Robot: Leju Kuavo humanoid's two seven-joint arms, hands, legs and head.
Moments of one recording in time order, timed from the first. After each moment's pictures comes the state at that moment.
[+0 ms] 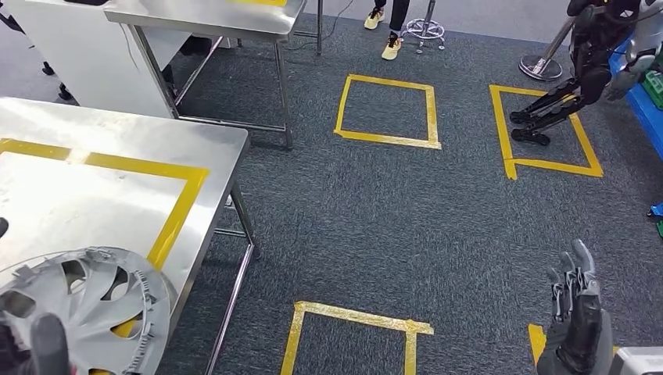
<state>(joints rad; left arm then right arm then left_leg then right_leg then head) 0.27 0.20 -0.57 -2.44 -0.65 0.66 0.07 0.37 -0.08 0.22 -2.42 0.19 -0.47 -0.10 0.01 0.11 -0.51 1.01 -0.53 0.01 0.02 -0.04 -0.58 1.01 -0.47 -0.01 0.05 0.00</state>
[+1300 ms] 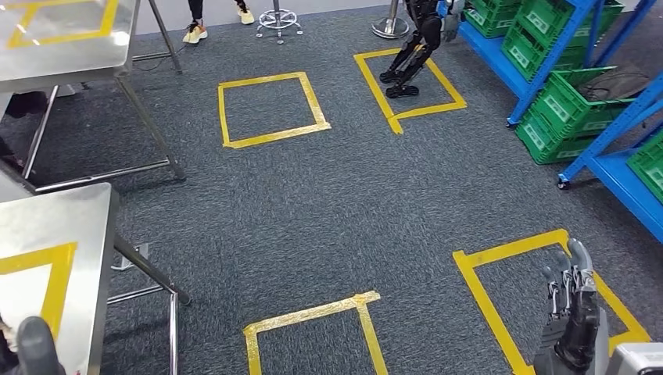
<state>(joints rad) 0.26 0.20 -0.58 -2.43 -0.60 0.66 0.06 0.39 -0.08 0.21 -2.42 0.17 -0.47 -0.12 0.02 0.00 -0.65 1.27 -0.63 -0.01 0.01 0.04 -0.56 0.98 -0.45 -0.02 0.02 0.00</state>
